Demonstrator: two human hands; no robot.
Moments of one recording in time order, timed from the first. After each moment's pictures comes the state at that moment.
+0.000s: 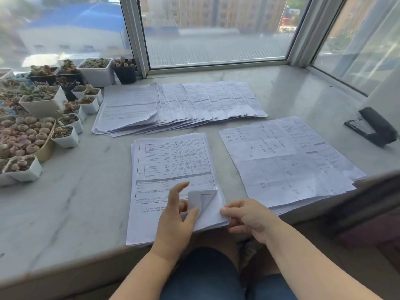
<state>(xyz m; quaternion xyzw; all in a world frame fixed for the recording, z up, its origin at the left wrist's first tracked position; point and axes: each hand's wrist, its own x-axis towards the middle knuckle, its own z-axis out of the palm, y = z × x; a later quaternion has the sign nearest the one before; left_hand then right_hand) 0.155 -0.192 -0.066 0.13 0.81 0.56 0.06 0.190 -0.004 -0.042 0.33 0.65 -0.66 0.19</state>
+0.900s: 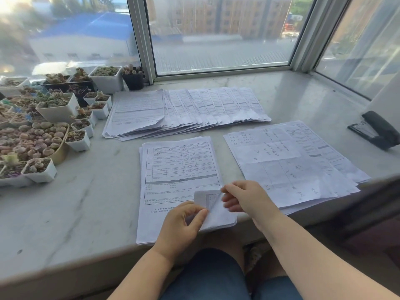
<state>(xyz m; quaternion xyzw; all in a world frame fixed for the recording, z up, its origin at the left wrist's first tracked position) 0.152 -0.204 -0.059 0.22 0.84 0.50 0.06 0.169 -0.017 -0.015 0.25 0.76 -0.60 0.03</state>
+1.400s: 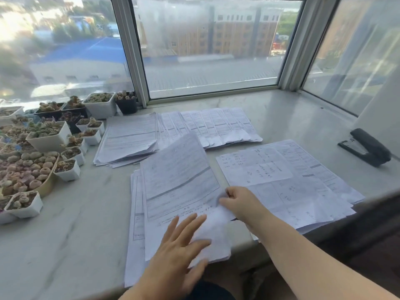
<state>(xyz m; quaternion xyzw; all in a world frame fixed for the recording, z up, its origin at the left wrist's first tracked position) 0.150 -0.209 -0.041 0.46 0.86 0.20 -0.05 0.133 0.004 0.002 0.23 0.80 -0.55 0.05</state>
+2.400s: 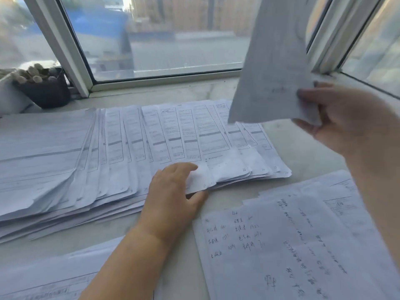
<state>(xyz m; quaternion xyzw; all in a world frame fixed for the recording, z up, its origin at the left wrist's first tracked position) -0.152 0.003 -0.086 0.24 0.91 0.34 -0.03 -0.128 0.262 0.042 0.19 0.59 -0.77 -0.17</state>
